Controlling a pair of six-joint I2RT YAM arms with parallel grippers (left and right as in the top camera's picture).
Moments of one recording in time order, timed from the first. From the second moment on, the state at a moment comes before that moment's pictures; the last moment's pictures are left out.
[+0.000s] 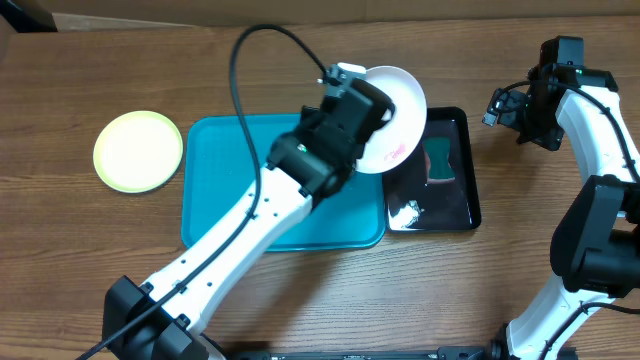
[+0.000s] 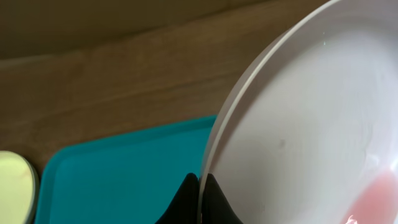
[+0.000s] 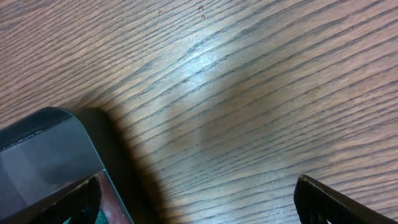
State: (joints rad) left arm -0.72 1.66 1.51 -0.69 -0.54 -0.32; right arm -0.16 1.99 1.60 -0.91 -0.04 0.26
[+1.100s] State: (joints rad) left arm -1.08 1.66 1.52 -0.17 -1.20 0.32; right arm -0.16 1.99 1.60 -0.91 -0.04 0.26
